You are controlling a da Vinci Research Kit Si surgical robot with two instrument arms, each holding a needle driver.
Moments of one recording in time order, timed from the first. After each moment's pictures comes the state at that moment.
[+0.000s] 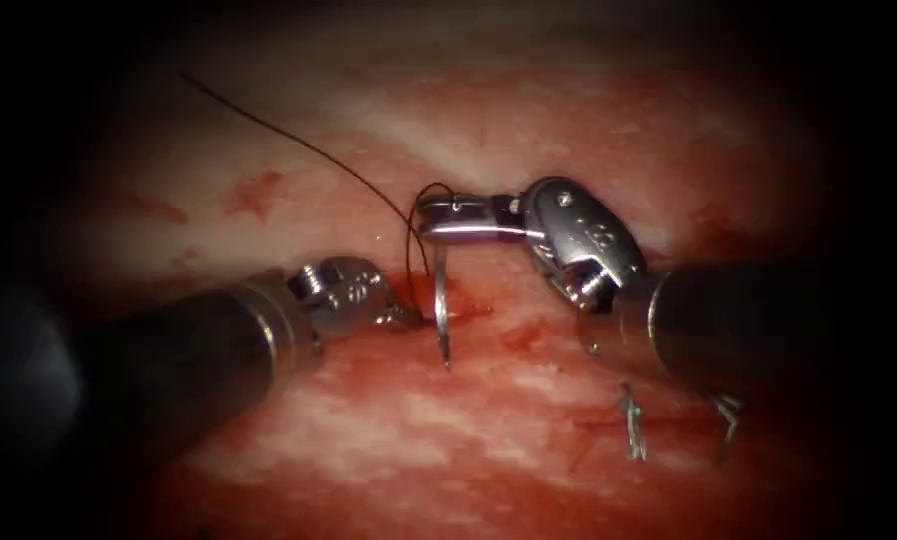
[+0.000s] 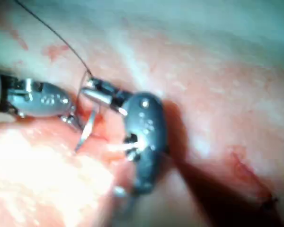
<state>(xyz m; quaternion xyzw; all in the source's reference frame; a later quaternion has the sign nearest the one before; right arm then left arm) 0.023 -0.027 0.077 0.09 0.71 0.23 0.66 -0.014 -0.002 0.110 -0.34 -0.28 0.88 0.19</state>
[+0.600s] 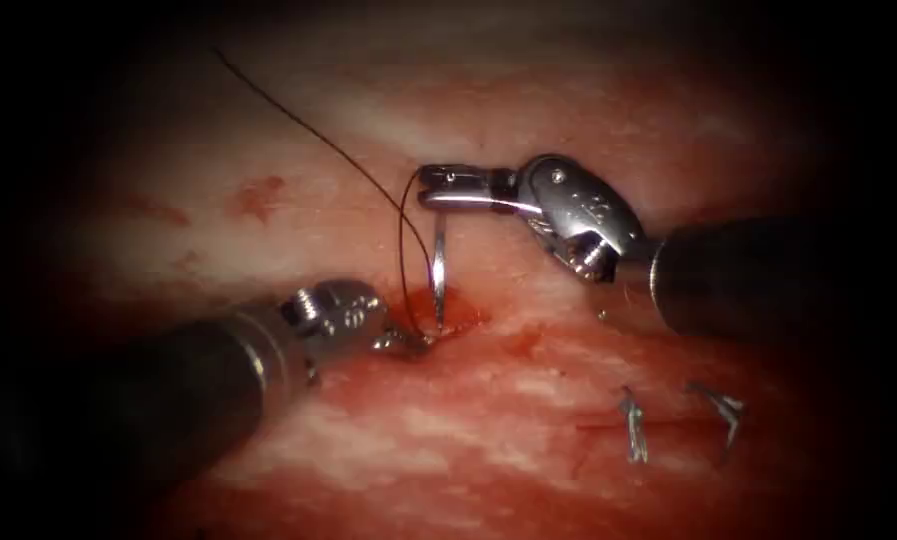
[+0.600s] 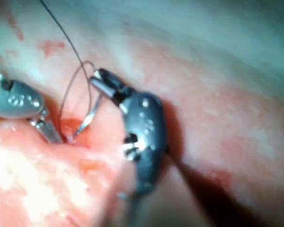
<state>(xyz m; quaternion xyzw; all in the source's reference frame) 0.023 -0.025 0.079 0.07 0.69 0.22 0.69 -0.015 -0.004 0.107 -0.35 -0.29 0.88 0.18</state>
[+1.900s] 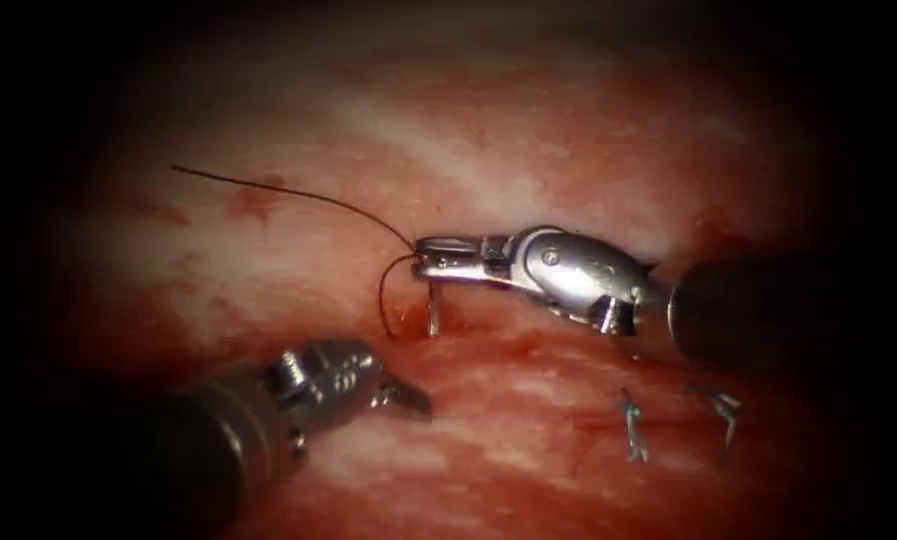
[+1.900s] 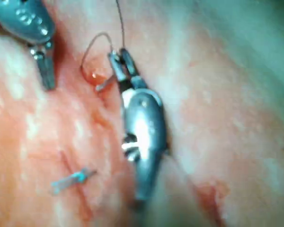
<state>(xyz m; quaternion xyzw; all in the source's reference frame) 0.023 -0.031 0.079 0.07 0.67 0.16 0.72 -0.016 -0.007 0.103 -0.37 -0.26 0.87 0.20</state>
